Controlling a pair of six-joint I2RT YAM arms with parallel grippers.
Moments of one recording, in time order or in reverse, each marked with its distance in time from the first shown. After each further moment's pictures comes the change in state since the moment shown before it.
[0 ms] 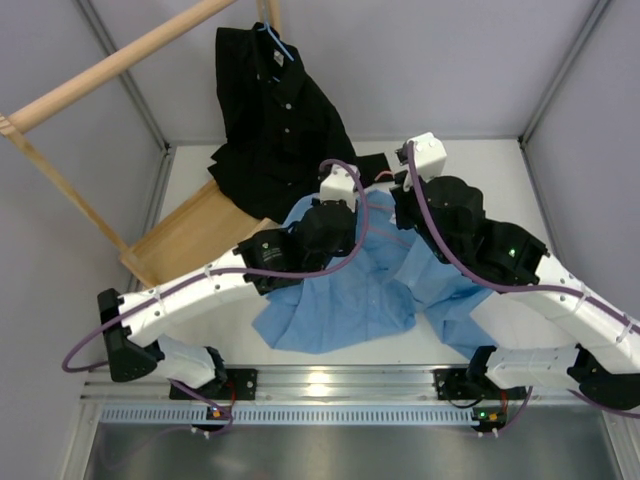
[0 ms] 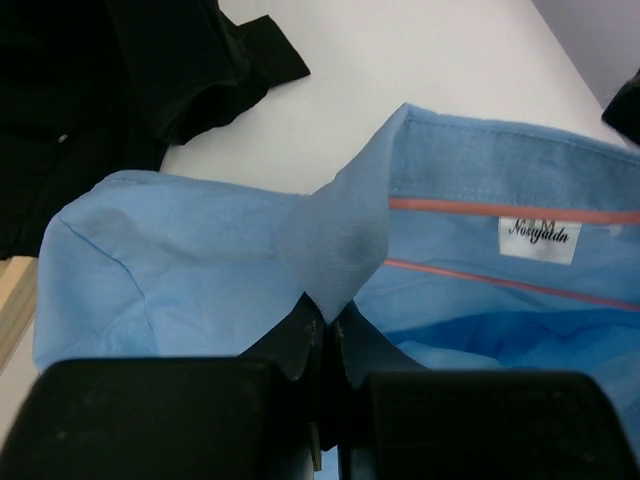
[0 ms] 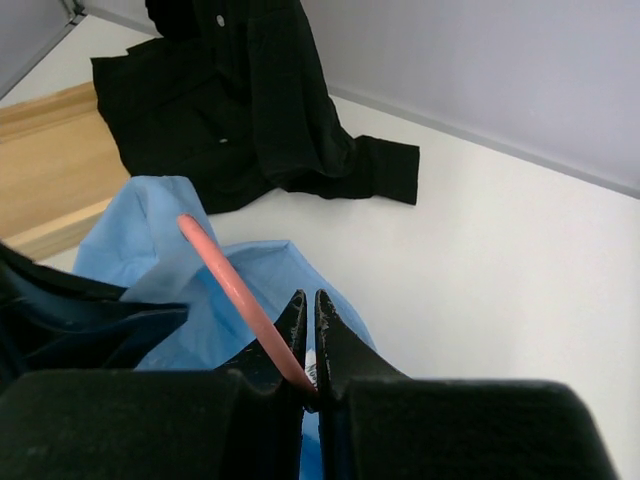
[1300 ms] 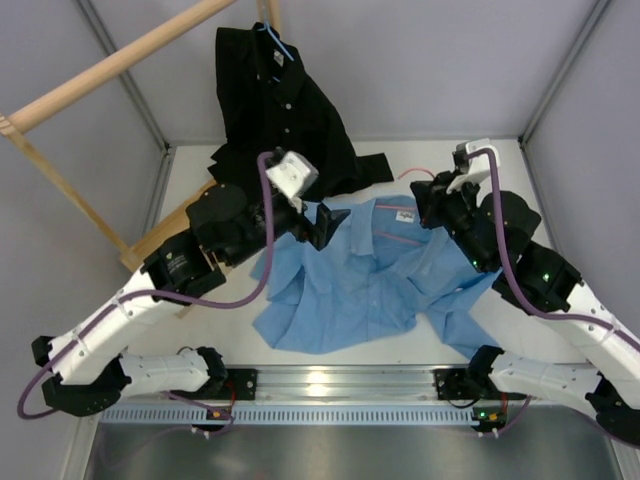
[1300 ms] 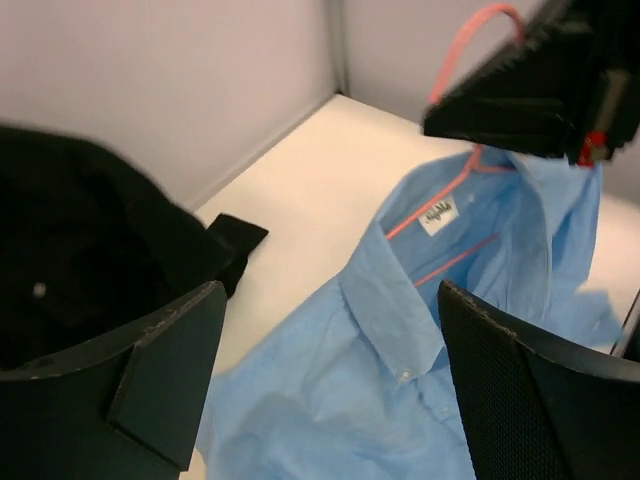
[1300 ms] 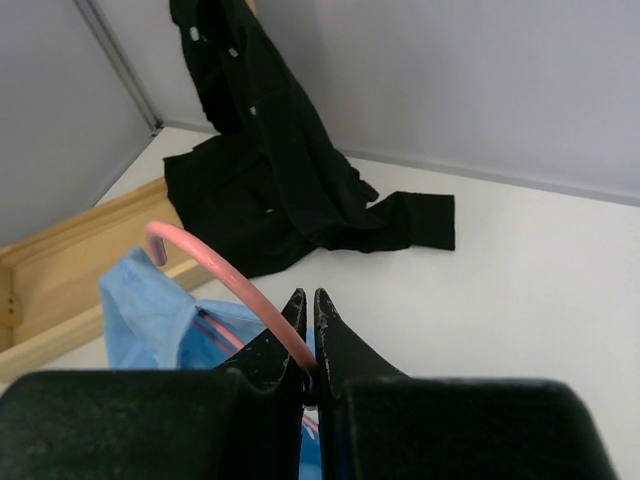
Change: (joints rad) left arm 0.115 -0.327 -0.011 0.111 0.447 0.481; right arm -0.140 -0.218 -0.209 0.242 -0.154 0.067
